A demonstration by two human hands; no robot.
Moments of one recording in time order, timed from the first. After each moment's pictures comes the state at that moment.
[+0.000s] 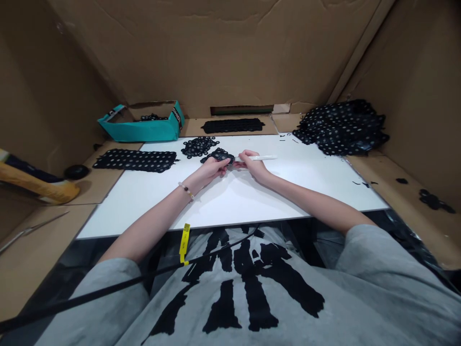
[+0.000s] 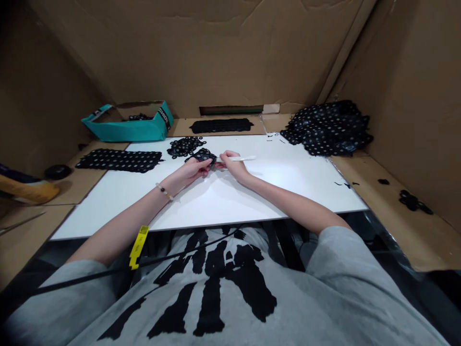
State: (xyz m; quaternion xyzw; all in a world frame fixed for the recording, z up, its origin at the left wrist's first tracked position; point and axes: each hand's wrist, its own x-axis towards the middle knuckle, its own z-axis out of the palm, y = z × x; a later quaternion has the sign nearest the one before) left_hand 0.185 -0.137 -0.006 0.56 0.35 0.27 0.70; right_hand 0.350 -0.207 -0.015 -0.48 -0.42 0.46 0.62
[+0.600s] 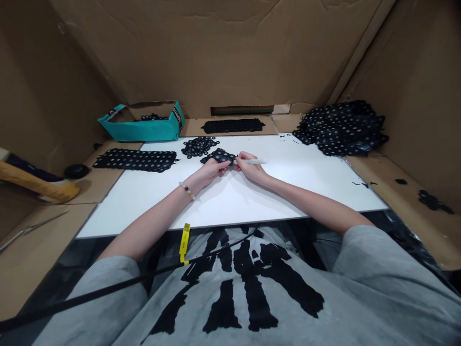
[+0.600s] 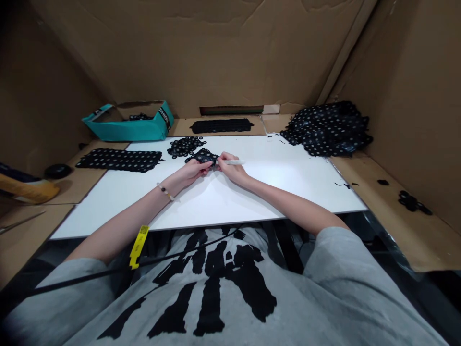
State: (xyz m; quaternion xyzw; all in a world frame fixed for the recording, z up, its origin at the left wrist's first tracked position) left_hand 0.184 -0.132 -0.016 0.58 0.34 0.28 0.69; right_hand 0.351 -0.211 -0.019 -0.57 -0.55 0.32 0.52
